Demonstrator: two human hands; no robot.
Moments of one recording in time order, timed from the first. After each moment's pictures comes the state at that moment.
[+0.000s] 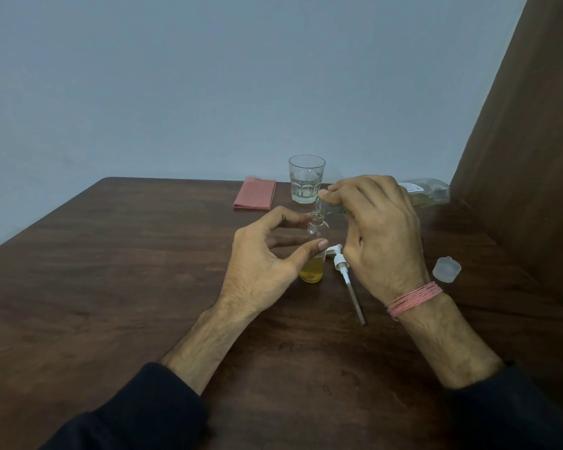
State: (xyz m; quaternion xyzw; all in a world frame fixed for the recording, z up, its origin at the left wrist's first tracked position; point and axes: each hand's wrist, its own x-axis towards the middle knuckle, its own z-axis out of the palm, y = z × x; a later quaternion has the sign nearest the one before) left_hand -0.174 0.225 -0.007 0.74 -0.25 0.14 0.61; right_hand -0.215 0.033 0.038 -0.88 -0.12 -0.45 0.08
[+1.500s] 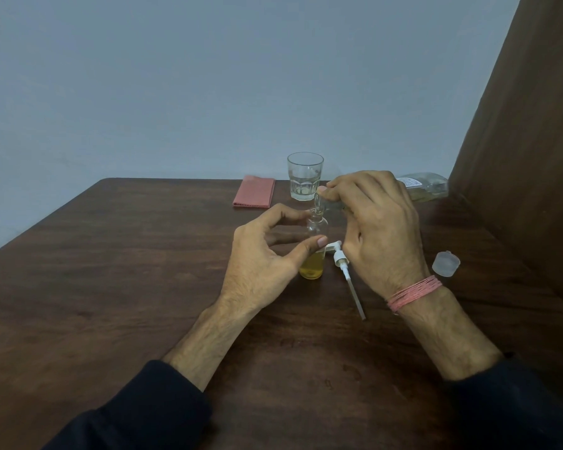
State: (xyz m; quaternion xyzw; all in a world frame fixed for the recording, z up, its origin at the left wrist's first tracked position) left_hand -0.172 0.225 -0.010 0.74 -0.25 0.15 0.61; right_hand -0.215 0.032 0.037 -0.88 -0.13 -0.46 0.08
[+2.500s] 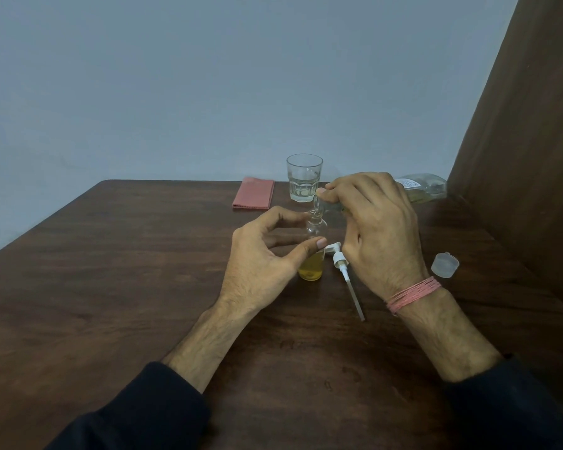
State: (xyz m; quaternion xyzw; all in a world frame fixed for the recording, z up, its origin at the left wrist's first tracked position) left_hand -0.173 0.224 -0.007 0.73 -0.25 0.13 0.62; right_hand -0.215 0.031 0.038 -0.88 -0.12 -0.45 0.08
